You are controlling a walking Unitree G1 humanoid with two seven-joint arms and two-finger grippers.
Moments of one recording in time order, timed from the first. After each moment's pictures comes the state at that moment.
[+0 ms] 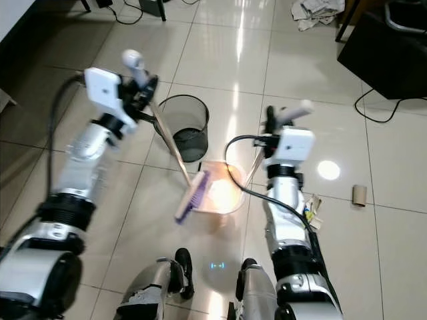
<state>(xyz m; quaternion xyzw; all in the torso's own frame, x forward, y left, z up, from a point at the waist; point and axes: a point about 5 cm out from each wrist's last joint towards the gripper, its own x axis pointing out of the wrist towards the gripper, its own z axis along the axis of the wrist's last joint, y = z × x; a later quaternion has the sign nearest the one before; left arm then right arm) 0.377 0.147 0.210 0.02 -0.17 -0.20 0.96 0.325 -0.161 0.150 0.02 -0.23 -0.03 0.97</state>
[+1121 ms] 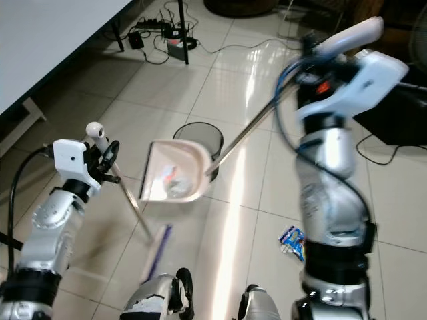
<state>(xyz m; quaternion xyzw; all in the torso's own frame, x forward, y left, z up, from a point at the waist) 0.308 0.193 0.119 0.02 -0.05 -0.09 0.99 0.301 -0.183 0.278 0.14 -0.28 0.00 0.95</state>
